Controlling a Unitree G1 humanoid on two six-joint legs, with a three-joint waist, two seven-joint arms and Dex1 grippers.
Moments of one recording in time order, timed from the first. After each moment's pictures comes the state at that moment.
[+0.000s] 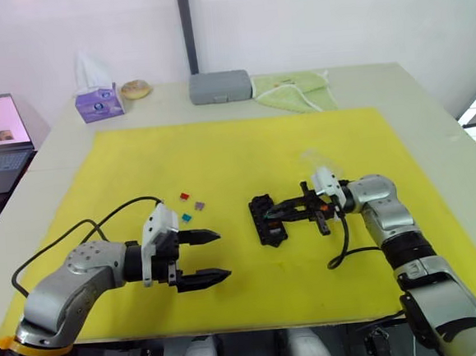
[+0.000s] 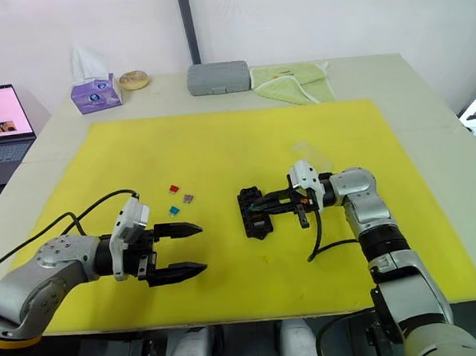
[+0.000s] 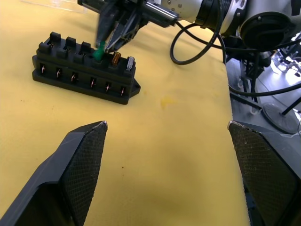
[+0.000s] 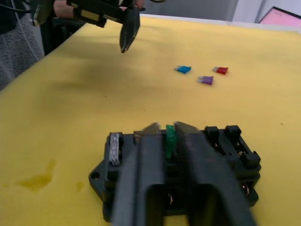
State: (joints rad) left arm -0.13 0.75 -0.02 -0.44 -0.70 0.64 -1.07; right arm -0.63 -0.48 0.11 0.55 0.31 -0.18 1.55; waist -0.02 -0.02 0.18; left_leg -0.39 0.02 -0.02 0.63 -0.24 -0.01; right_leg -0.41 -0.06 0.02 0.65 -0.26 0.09
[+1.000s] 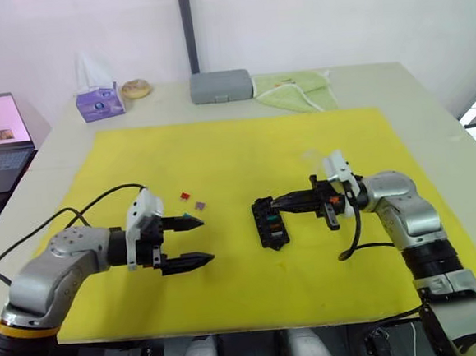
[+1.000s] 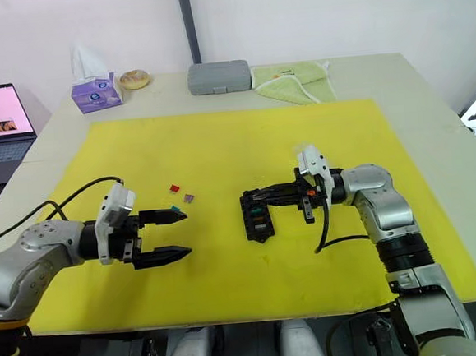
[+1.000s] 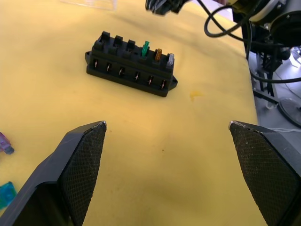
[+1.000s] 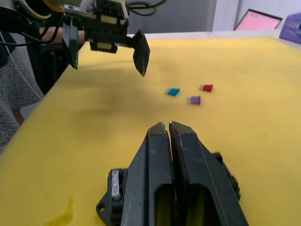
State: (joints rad) left arm -0.22 0.81 0.02 -0.33 -0.68 0.64 -1.13; right arm -0.51 -0.55 0.06 0.18 0.42 0.17 1.41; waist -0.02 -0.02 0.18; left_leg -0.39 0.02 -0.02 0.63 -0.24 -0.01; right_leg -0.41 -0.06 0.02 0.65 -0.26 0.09
